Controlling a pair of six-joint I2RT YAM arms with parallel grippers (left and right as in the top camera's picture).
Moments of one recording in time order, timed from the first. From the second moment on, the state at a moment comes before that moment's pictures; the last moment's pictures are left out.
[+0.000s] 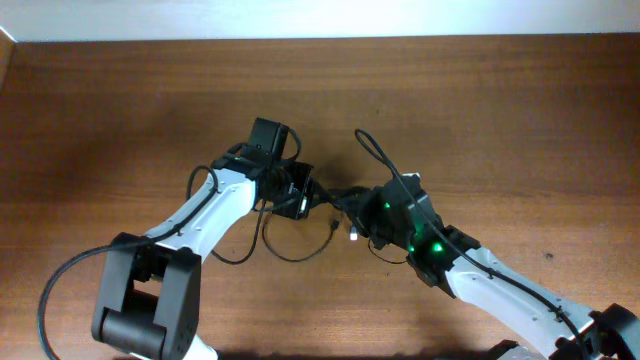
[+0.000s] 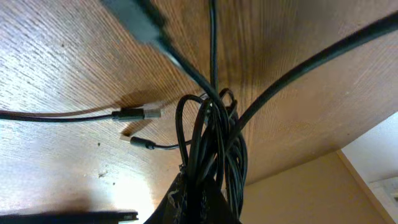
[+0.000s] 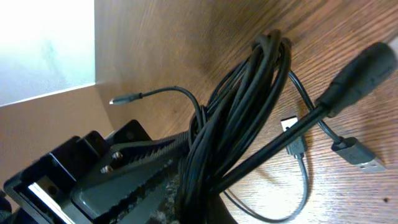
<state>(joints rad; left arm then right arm) -0.32 1.74 1.09 -0.53 0.56 -1.62 0.60 1.41 0.64 0.12 -0.22 1.46</state>
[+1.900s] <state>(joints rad) -0.29 1.86 1.09 -0.50 0.69 -1.58 0.66 1.56 0.63 0.32 0.11 0.96</state>
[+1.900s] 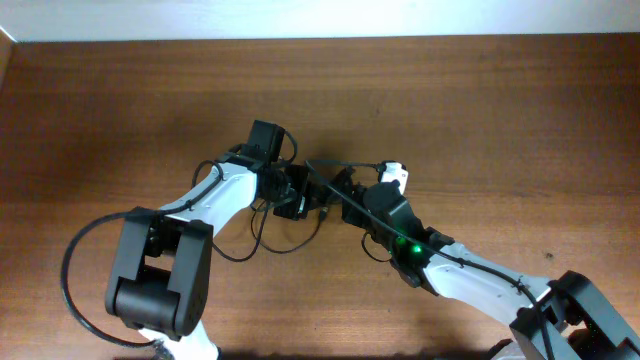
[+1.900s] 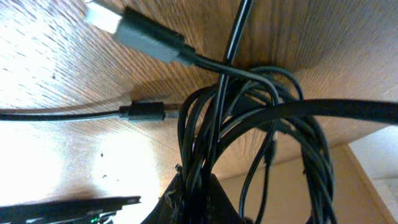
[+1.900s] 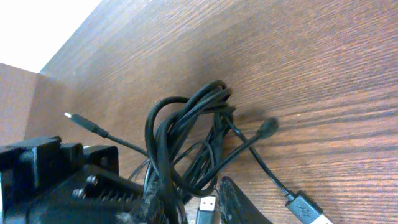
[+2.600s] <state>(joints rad) 0.09 1.55 1.09 -0.16 0.80 -0.74 0.36 1.00 0.64 -0.25 -0.52 0.47</state>
